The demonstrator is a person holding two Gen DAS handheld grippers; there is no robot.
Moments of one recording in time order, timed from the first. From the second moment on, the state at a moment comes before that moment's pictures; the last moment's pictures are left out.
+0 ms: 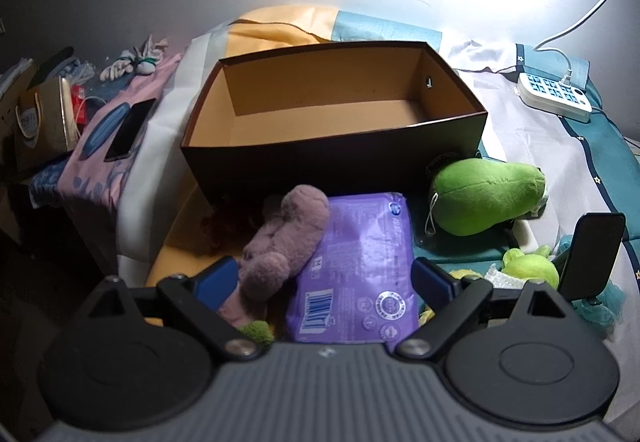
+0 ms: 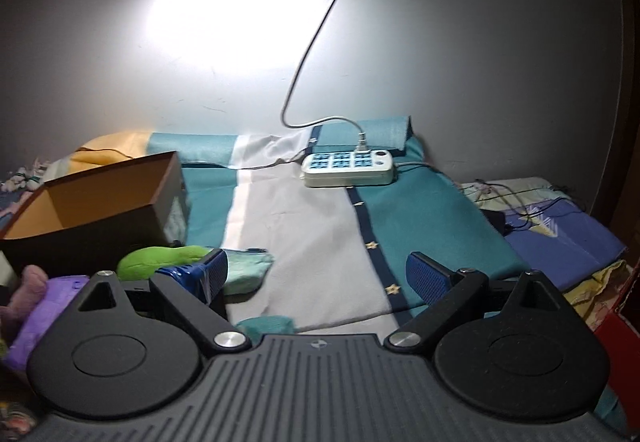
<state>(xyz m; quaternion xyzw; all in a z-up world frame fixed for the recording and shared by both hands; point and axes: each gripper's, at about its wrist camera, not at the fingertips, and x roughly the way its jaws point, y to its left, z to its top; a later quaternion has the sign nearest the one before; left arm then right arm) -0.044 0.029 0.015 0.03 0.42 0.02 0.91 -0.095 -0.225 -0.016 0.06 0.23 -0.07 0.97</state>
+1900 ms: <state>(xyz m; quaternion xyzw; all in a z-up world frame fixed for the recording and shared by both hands) -0.050 0.100 -0.003 0.05 0.45 -0.05 0.89 -0.099 -0.085 -0.020 0.10 0.35 -0.07 0.93</state>
